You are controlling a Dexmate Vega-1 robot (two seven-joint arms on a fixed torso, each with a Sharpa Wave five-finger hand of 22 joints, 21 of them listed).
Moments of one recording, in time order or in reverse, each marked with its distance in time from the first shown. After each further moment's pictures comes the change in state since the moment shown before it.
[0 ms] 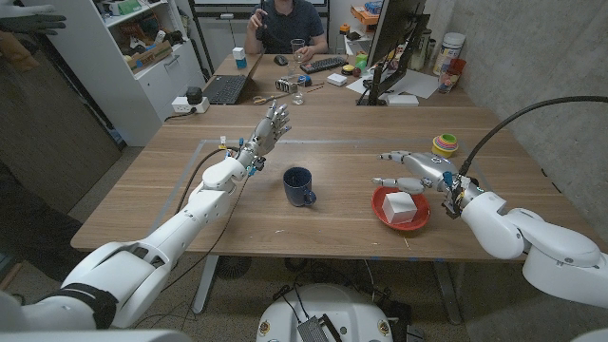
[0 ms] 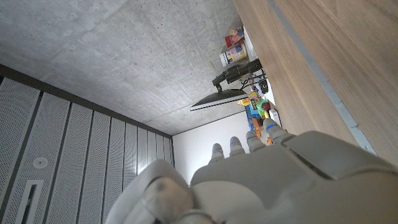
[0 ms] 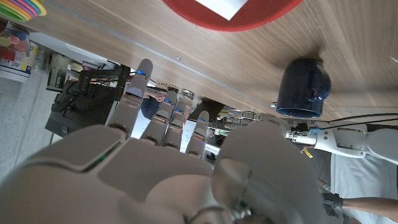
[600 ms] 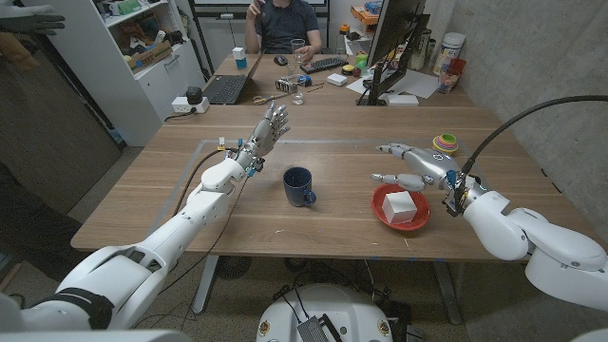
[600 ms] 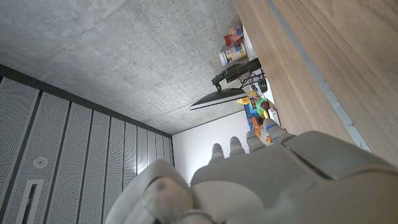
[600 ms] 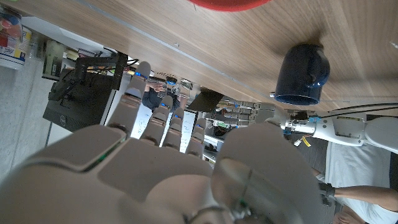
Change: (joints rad) left arm 0.018 0.012 -0.003 -0.029 0.000 0.009 0.015; left_hand 0.000 0.000 -0.004 0.004 0.000 0.000 0.000 0.000 0.000 0.000 0.000 0.000 0.000 0.000 0.000 0.000 0.000 0.000 0.000 -0.007 0.000; right arm -0.053 0.050 0.070 -0.005 -0.046 0.052 -0.002; right_hand -0.012 0.012 -0.033 -0.003 0.013 -0.130 0.006 0.000 0.000 -0.102 -0.008 -0.009 0.000 -0.089 0.042 0.000 -0.005 -0.033 0.008 -0.034 0.000
